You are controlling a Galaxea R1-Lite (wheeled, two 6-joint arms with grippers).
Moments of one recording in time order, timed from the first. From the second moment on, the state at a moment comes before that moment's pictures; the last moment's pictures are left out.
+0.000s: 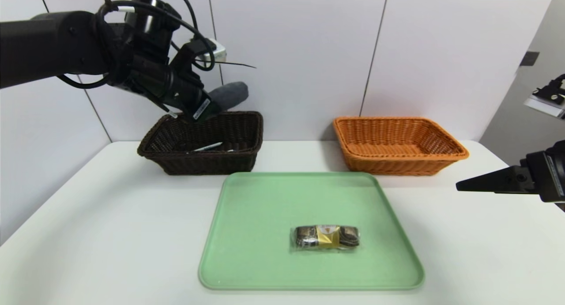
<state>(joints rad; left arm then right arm) -0.28 1.98 -1.96 0.55 -0.10 0.54 0.04 1.35 -1.19 0.69 0.39 0.02</state>
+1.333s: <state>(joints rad) -0.23 1.97 -1.97 0.54 -0.07 0.24 0.08 1.37 -1.24 0.68 0.44 -0.01</state>
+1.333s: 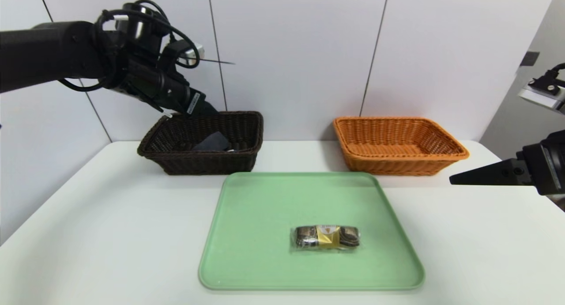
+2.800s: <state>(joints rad) -0.56 1.23 -1.22 0.71 -0.15 0.15 0.47 1.71 -1.47 0.79 0.42 -0.53</state>
